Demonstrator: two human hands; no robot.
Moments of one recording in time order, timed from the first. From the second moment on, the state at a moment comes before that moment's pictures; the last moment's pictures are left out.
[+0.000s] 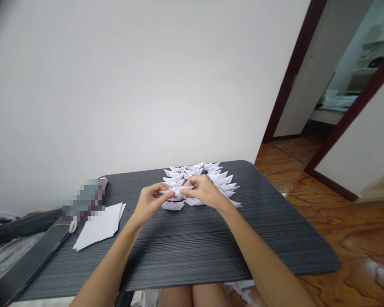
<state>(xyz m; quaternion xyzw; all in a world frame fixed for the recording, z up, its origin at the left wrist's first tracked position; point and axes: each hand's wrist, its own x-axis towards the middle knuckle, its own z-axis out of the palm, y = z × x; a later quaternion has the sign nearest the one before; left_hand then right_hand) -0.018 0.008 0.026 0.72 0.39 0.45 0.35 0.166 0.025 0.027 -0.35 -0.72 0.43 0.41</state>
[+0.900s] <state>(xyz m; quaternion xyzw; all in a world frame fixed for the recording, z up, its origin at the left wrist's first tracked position) -0.017 0.011 0.027 0.65 0.39 0.43 0.49 0.158 0.024 0.027 -0.34 -0.66 0.53 0.42</state>
